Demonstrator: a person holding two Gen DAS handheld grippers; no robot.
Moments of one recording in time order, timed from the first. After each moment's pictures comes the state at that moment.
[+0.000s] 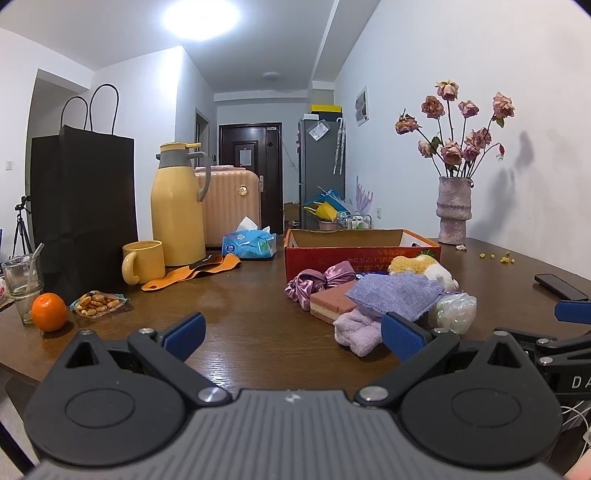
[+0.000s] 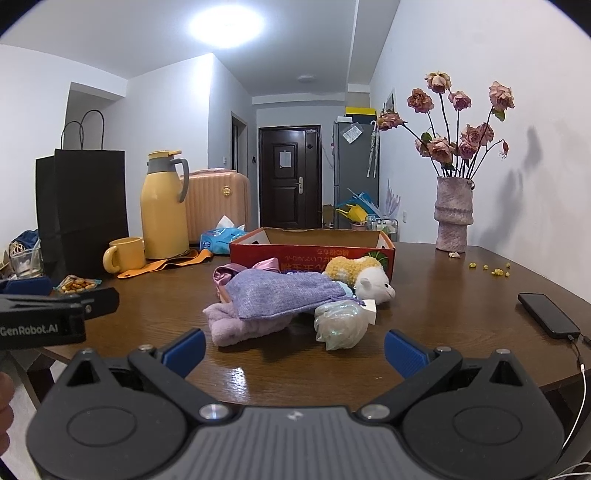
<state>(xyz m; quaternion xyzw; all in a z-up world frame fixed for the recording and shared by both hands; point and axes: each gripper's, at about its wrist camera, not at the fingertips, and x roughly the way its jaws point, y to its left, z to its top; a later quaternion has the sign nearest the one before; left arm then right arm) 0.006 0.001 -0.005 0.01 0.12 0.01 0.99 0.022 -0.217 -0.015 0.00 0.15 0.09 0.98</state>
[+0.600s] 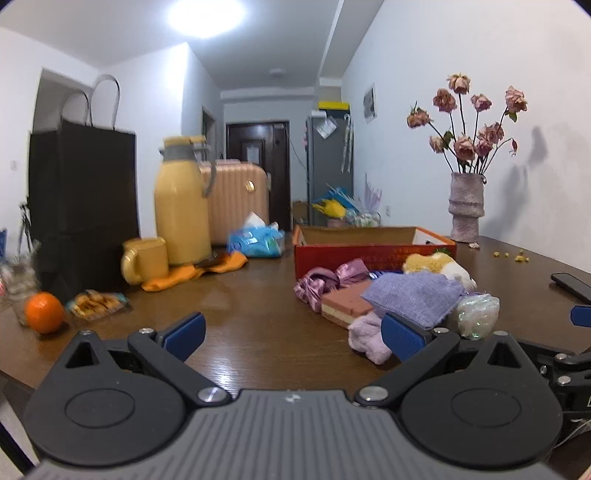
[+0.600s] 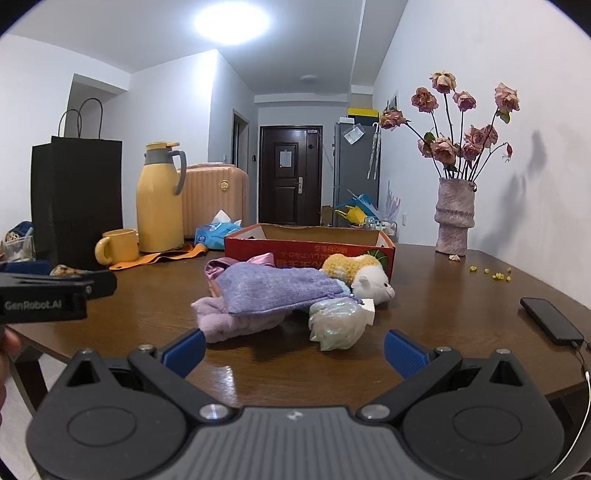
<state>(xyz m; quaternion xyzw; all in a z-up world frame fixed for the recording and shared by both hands) 0.040 0.006 -0.016 0.01 0.13 0.01 0.99 0.041 -0.218 -0.028 -0.02 0.15 0.09 0.98</state>
